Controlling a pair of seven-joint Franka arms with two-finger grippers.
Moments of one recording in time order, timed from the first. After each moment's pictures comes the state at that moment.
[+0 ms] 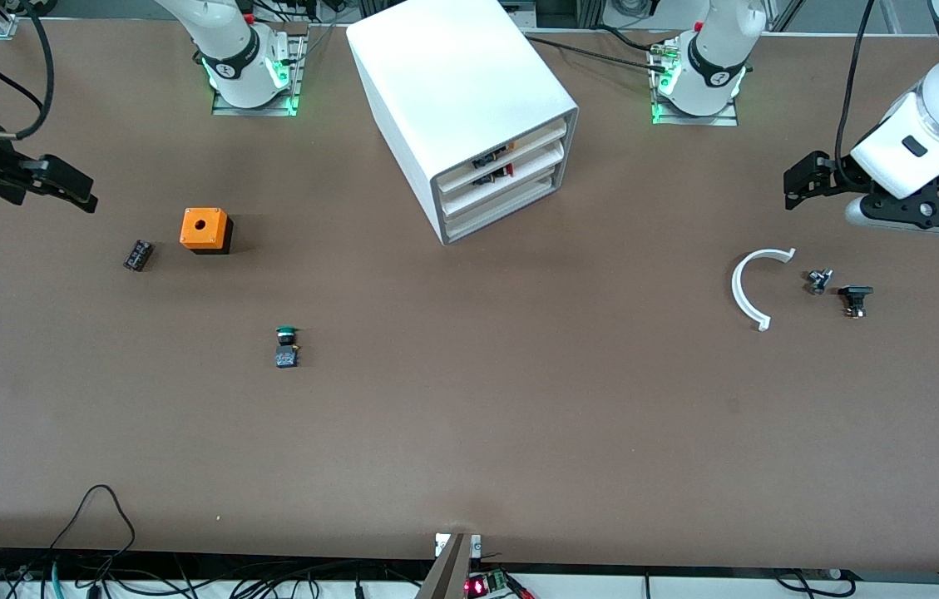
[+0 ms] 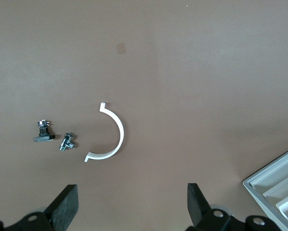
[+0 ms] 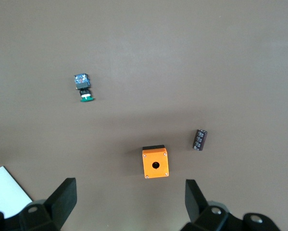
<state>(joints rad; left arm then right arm) -0.01 -0.01 -0.11 -1.65 0.02 1.58 0.00 0.06 0.02 -0.02 -1.60 -0.03 1.57 0.14</state>
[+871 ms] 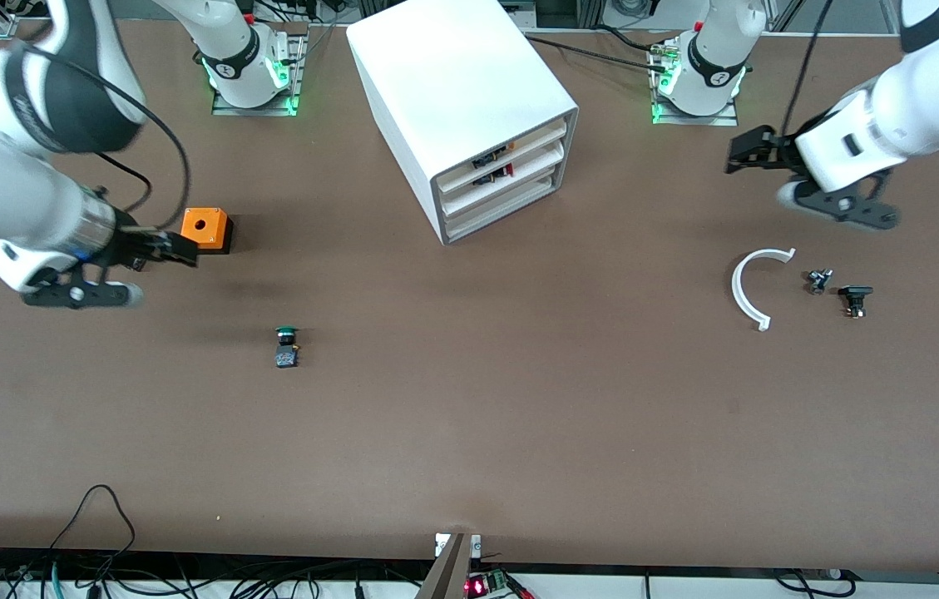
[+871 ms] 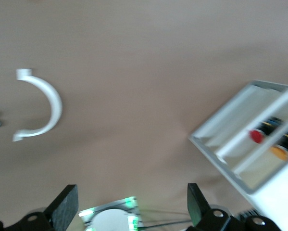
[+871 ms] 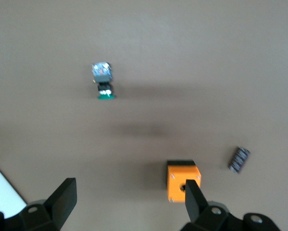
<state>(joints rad) -0.02 0.03 -0.14 -1.67 -0.24 1.43 0.06 0.16 0.23 -0.01 -1.66 0.01 1.77 0.14</state>
